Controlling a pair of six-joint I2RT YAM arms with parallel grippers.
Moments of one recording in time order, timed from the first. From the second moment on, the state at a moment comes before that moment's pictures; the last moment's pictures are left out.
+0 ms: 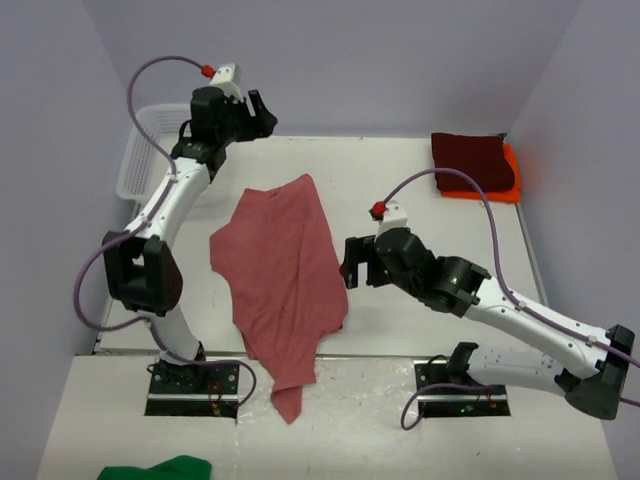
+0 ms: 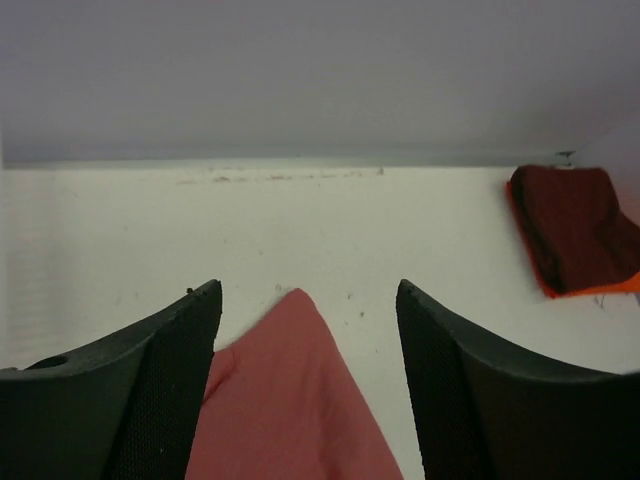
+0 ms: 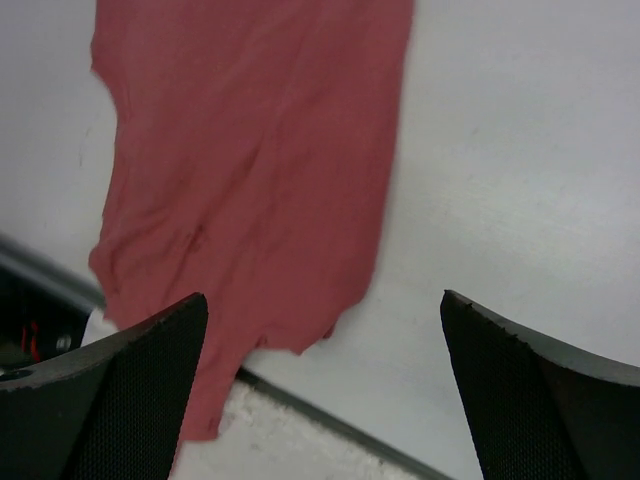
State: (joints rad) left arm -0.19 1.82 1.64 -0.13 0.21 -0.34; right arm 0.96 1.05 1.01 -0.63 0.34 0.59
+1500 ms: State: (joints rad) left arm -0.21 1.45 1.15 -0.56 -0.20 -0.53; right arm 1.43 2.08 1.63 -0.63 0.14 0.56
